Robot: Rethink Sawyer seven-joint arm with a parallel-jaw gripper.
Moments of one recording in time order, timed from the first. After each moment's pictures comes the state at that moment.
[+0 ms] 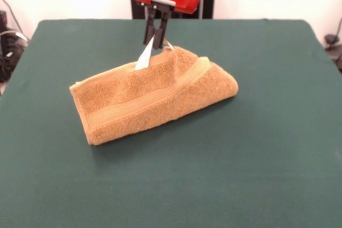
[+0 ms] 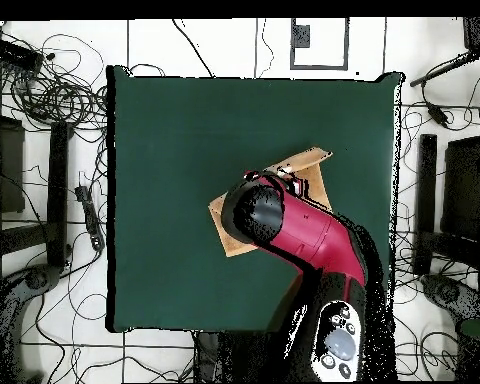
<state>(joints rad) 0.00 -0.62 -0.33 1.63 0.27 0.36 1.47</state>
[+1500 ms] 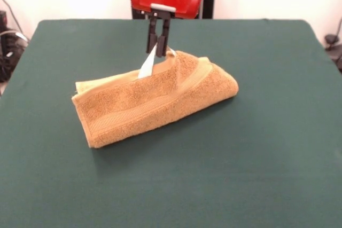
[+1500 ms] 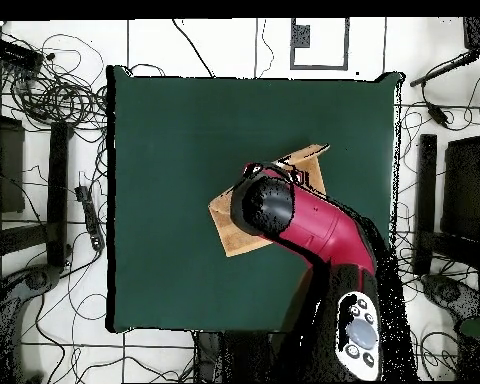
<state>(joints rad) -0.07 -0.64 -0.23 1.63 0.26 0.36 1.47</state>
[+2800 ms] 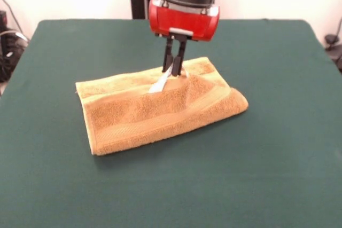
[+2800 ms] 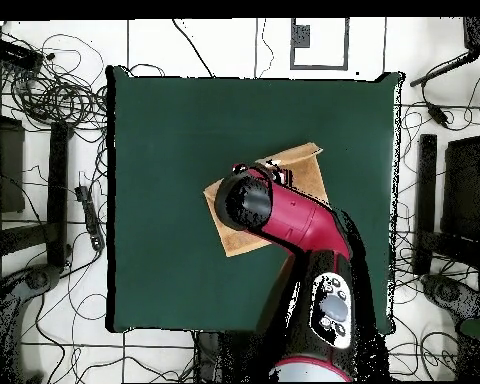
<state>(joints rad) -0.03 -0.56 -0.23 1.60 0.26 0.30 1.47</state>
